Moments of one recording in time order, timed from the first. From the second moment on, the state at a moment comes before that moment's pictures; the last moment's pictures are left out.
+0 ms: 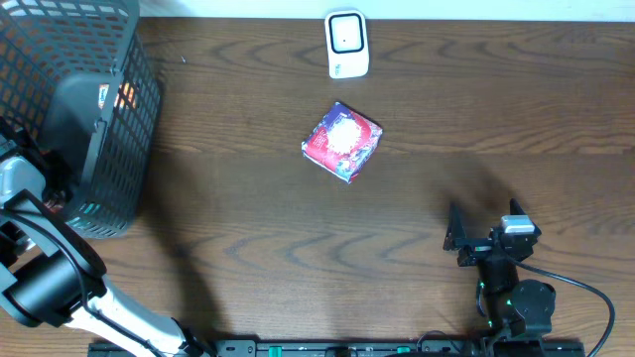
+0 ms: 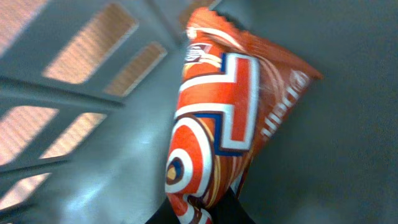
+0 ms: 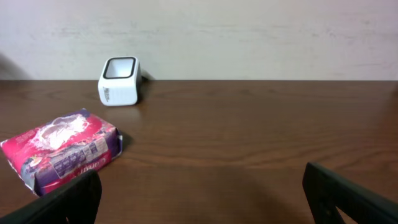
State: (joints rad) left arm 0.71 1.99 1.32 -0.43 -0.07 0.06; right arm 0.04 0.01 0.01 -0.07 -0.03 0.02
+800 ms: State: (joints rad) left arm 0.64 1.43 1.32 -0.04 0.54 -0.33; right arm 0.04 0.01 0.01 -0.07 -0.03 0.02
